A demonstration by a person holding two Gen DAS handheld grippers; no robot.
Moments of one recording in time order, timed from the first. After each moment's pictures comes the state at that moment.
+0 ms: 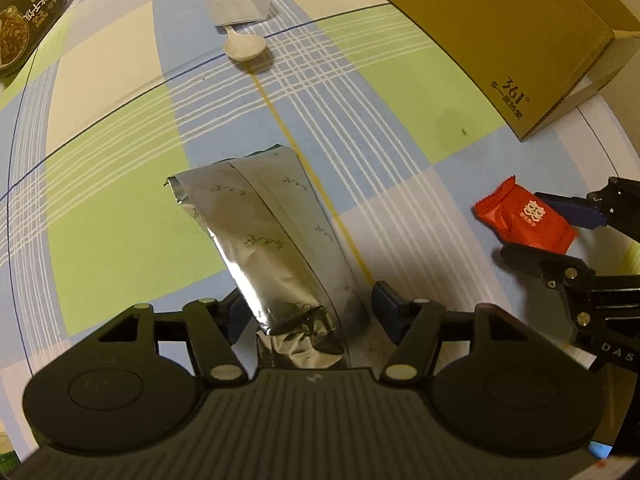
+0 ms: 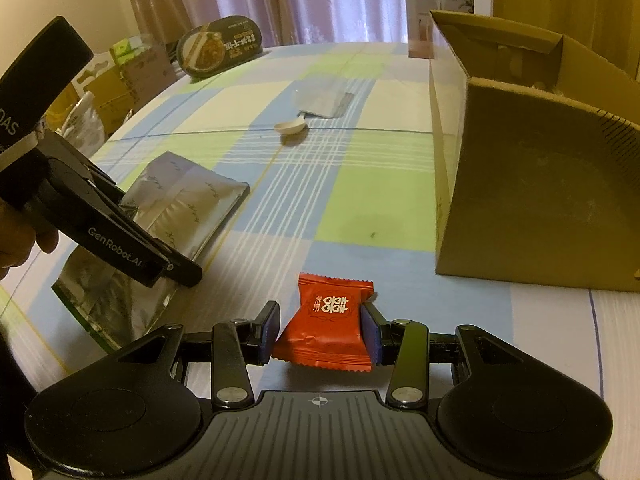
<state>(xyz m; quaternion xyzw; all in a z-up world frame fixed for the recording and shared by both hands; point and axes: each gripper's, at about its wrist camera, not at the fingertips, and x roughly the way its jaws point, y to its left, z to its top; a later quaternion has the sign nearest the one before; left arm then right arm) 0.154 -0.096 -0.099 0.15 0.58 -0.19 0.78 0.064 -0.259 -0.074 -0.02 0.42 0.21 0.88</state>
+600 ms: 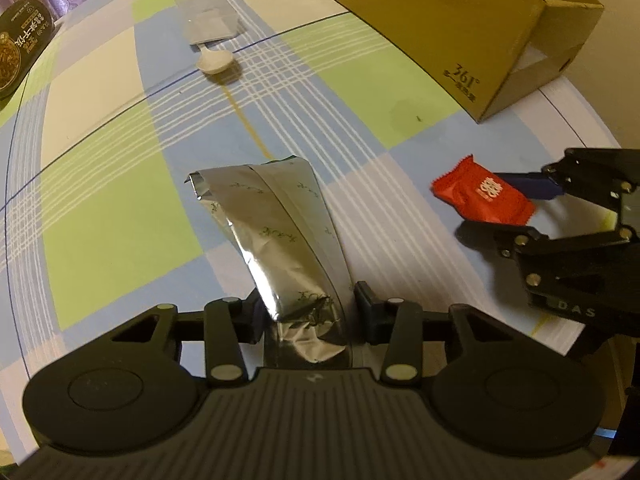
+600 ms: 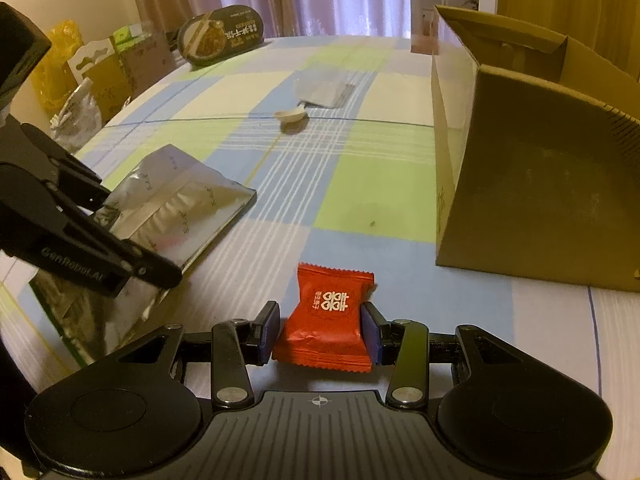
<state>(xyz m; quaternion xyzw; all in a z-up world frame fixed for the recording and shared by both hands) 0.123 -0.099 -0.090 0.17 0.55 -0.22 0.79 0.058 -0.258 -0.079 -0.04 0.43 0.21 0.88</state>
